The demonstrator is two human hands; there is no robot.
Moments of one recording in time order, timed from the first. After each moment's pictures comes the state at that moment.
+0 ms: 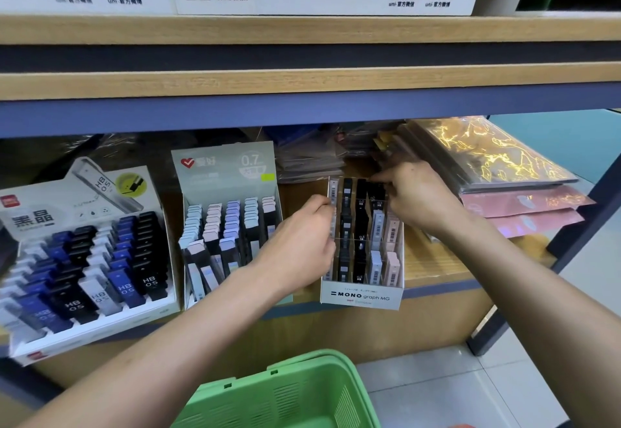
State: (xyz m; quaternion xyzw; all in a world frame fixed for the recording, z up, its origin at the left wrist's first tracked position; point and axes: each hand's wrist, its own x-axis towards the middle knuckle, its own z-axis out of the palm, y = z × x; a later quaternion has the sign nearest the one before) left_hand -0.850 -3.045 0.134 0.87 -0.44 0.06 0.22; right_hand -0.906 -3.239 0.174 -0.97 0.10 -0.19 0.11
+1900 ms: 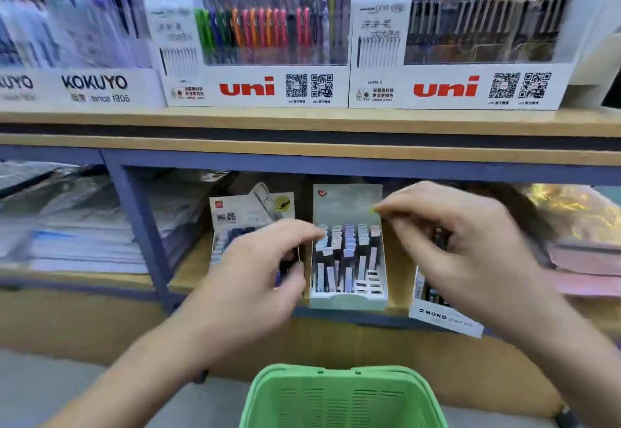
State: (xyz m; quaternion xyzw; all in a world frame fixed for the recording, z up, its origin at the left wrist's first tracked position) left_hand -0.969 -2.807 0.246 0.84 -0.38 0.18 0.34; right_hand -1.030 -3.040 0.271 -0.87 -0.18 -0.36 0.28
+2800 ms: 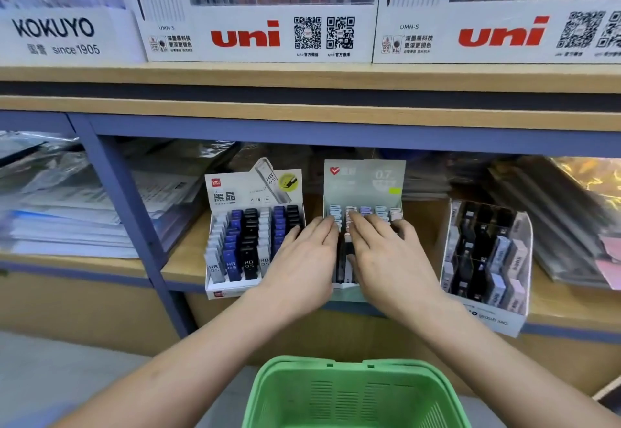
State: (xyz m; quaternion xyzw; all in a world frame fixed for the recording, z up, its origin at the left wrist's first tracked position) left_hand -0.850 -2.870 0.136 0.94 -0.32 0.12 0.04; right_hand -0.884 -3.035 0.119 -0.96 -0.07 -0.24 -0.10
